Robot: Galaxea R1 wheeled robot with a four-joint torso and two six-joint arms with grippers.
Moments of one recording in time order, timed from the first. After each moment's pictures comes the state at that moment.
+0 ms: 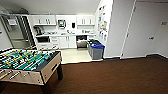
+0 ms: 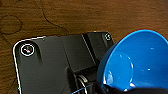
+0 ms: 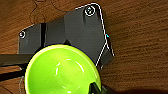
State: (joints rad) left arm 1.45 2.66 -2.21 0.79 -0.15 -0.74; right arm -1.57 2.64 -2.36 -0.49 0.16 0.47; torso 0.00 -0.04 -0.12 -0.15
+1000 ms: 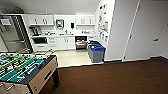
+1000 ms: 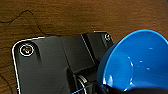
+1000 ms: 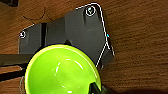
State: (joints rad) left arm 1.45 2.66 -2.21 0.79 -0.15 -0.74; right arm -1.57 2.64 -2.36 -0.49 0.16 0.47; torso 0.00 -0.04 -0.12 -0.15
